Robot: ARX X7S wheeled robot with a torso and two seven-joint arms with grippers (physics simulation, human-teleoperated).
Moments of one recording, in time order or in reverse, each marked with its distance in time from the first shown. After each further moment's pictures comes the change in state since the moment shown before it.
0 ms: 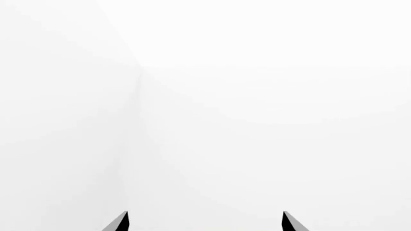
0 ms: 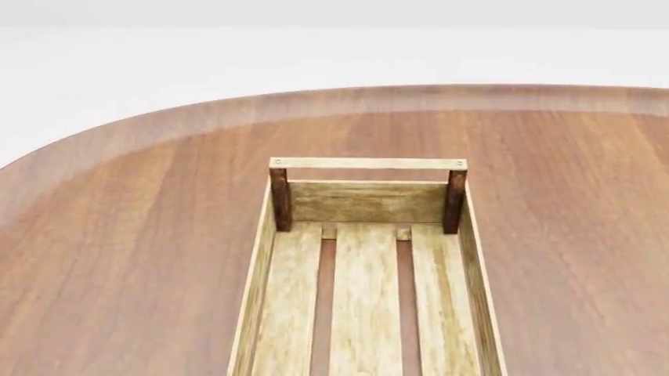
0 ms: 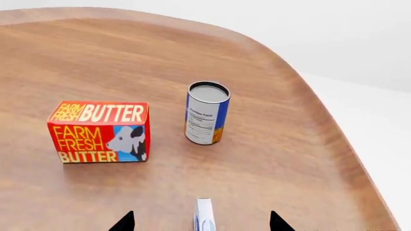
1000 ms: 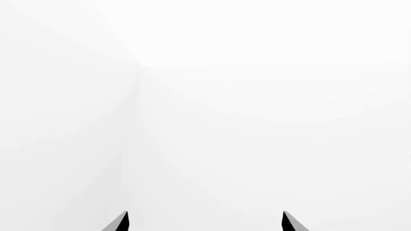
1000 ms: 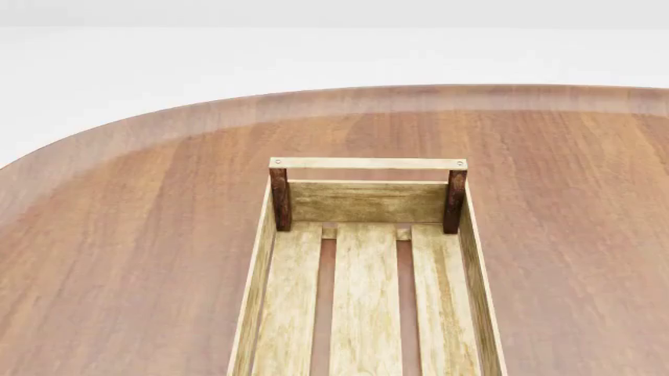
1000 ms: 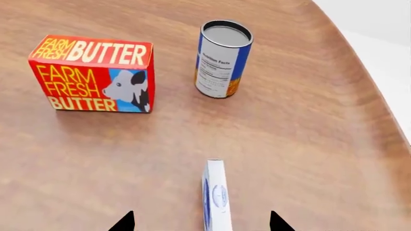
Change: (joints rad) left arm -0.006 -0.013 0.019 0.000 0.012 -0.019 -0.016; right arm 0.048 0.058 0.107 0.122 0.196 0.121 -0.070
